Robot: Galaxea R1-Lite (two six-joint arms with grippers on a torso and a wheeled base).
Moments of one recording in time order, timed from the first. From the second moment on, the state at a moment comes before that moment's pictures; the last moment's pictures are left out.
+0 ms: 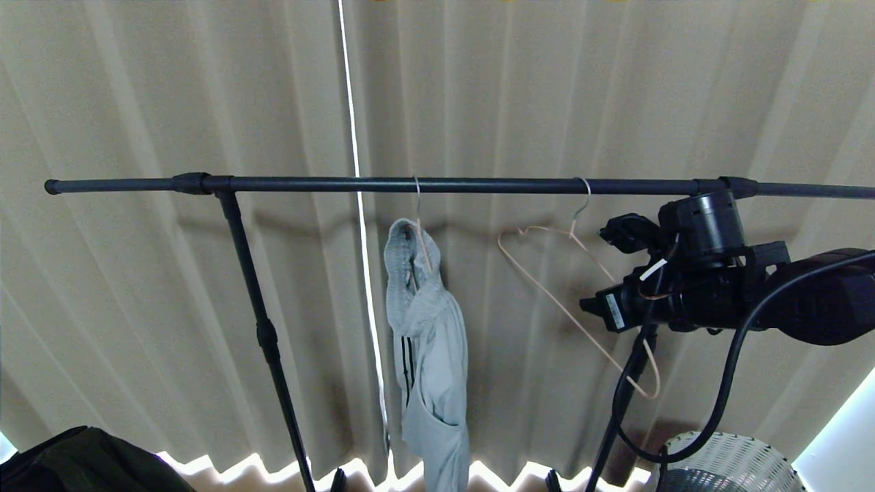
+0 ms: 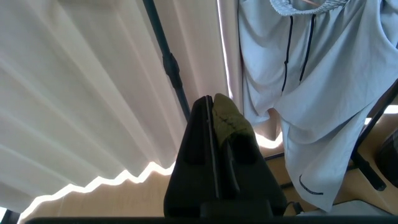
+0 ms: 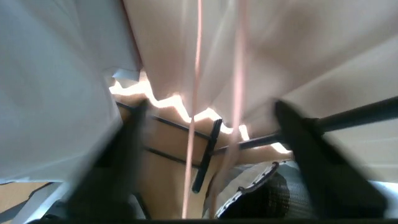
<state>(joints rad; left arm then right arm) -0.22 0.64 -0.22 -0.19 0.06 0.21 0.32 1.80 -1.04 -0.07 -0.09 -0.02</state>
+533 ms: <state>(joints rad) -0.22 0.63 -0.23 -0.19 0.06 0.21 0.30 1.76 -1.04 -0.07 -0.09 -0.01</state>
